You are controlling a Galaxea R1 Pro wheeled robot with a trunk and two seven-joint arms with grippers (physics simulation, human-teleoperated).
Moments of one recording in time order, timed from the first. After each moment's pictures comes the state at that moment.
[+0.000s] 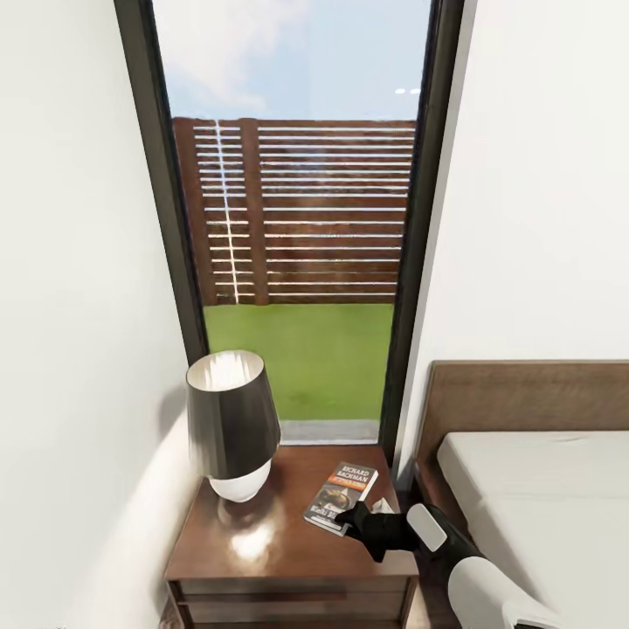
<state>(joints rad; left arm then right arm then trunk) -0.26 0.06 -0.06 -0.15 0.07 -0.11 0.02 -0.66 0.09 -0.19 -0.34 -0.67 0.76 0.14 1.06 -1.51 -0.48</state>
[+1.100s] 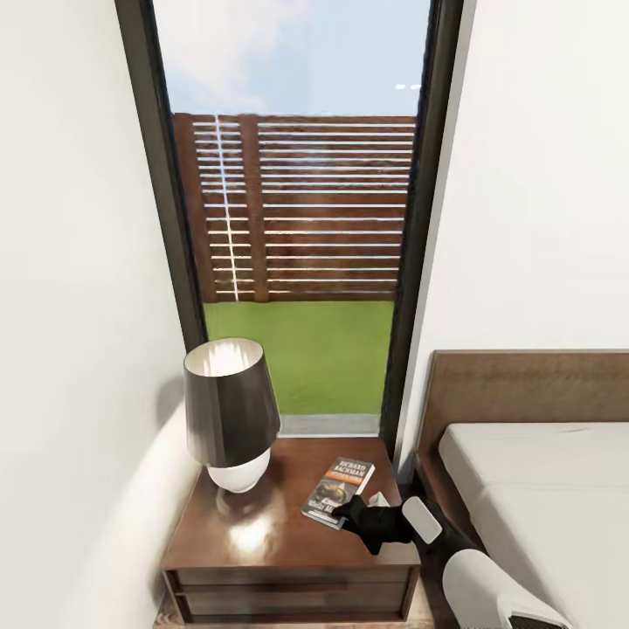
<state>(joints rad) -0.26 0.06 -0.06 -0.15 0.07 -0.11 0.02 -0.68 0.11 -0.19 -0.34 -0.67 0.76 0.11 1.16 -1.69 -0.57</state>
